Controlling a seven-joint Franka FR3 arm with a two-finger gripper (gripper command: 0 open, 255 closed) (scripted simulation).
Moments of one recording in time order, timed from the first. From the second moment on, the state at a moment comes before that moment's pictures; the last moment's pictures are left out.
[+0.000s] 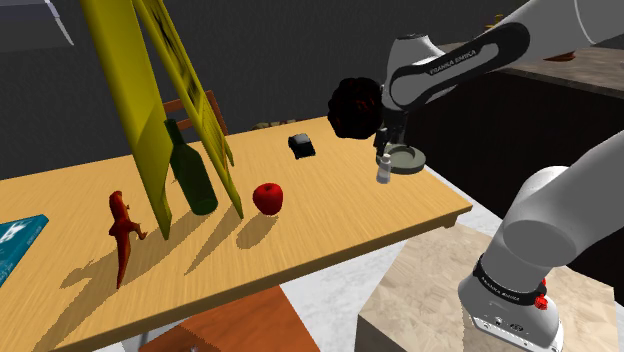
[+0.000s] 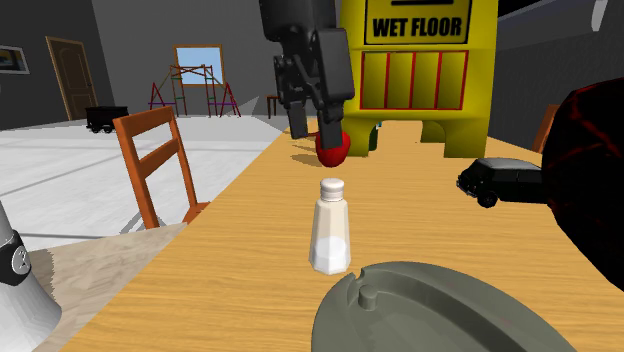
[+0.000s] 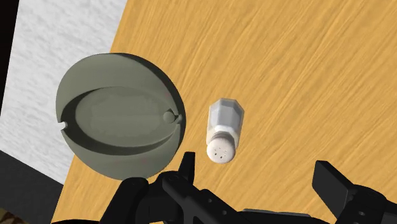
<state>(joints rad) -0.09 -0.42 -0.25 -2.55 -0.18 2.25 -0.17</state>
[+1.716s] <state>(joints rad) -0.09 -0.25 -0.30 -2.57 -0.17 2.46 -0.22</state>
